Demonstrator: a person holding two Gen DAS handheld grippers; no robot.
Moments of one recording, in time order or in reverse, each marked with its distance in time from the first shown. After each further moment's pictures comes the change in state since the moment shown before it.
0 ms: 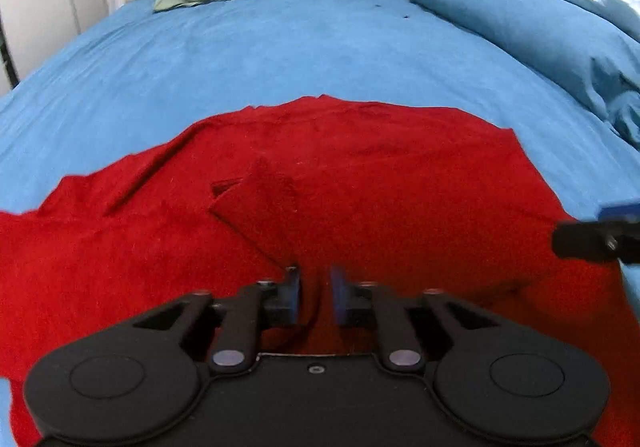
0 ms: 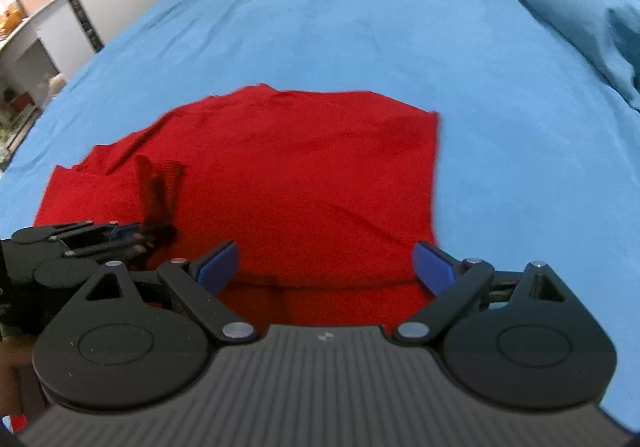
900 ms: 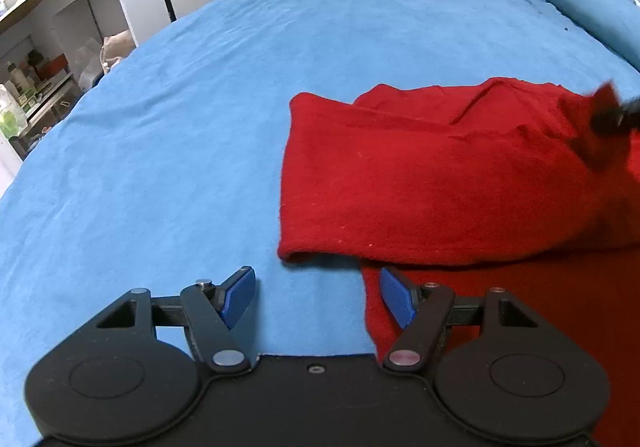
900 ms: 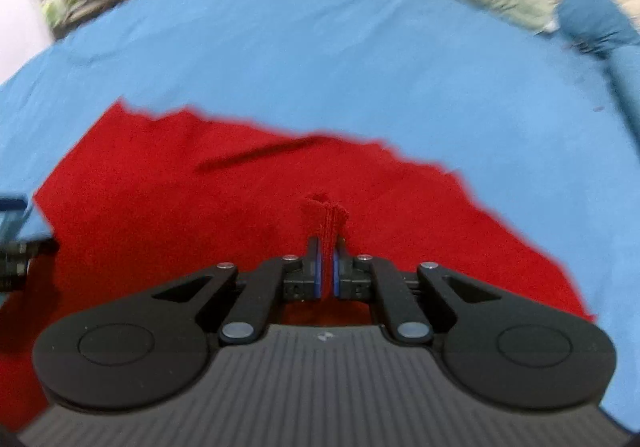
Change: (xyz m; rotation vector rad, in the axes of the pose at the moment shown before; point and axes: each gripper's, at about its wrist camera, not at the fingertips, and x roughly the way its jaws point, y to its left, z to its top) left arm -0.066 0.183 -0.070 -0.196 0.067 0.326; right arm 0.077 0.176 0.055 -0.481 -0.025 0.019
